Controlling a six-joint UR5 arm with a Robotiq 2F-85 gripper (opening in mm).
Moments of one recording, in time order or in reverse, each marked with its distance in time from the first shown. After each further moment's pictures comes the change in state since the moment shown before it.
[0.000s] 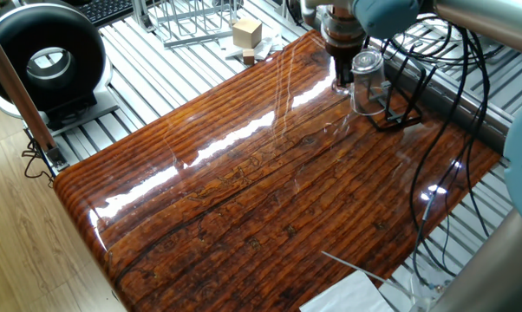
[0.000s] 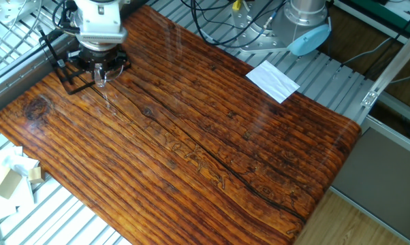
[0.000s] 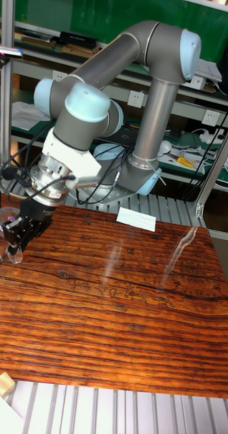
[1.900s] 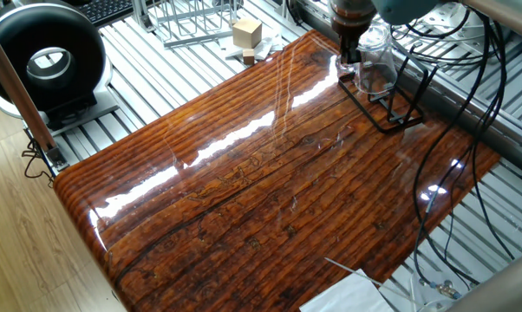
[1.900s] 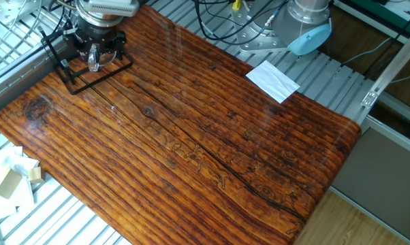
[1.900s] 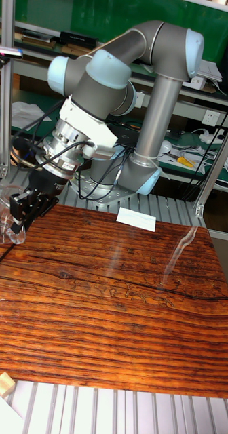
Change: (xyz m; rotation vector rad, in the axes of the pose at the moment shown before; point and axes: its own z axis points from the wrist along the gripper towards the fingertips) arm 0.009 -0.010 -0.058 0.111 0.017 -0.013
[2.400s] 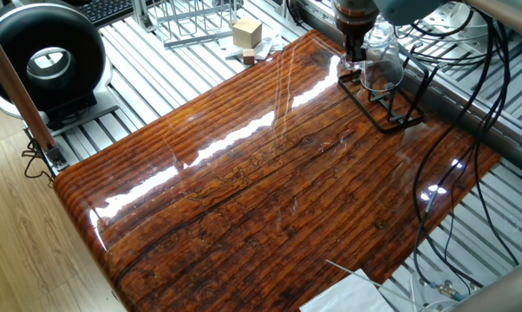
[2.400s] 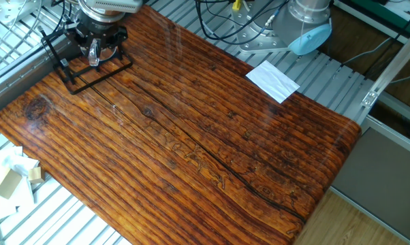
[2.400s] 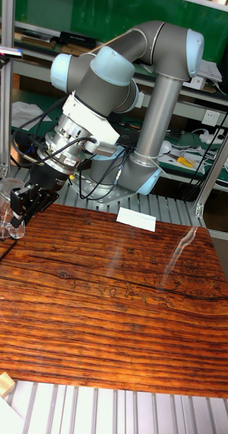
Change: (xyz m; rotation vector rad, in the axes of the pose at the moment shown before) arm 0.004 0.001 -0.005 0.007 0.009 0.004
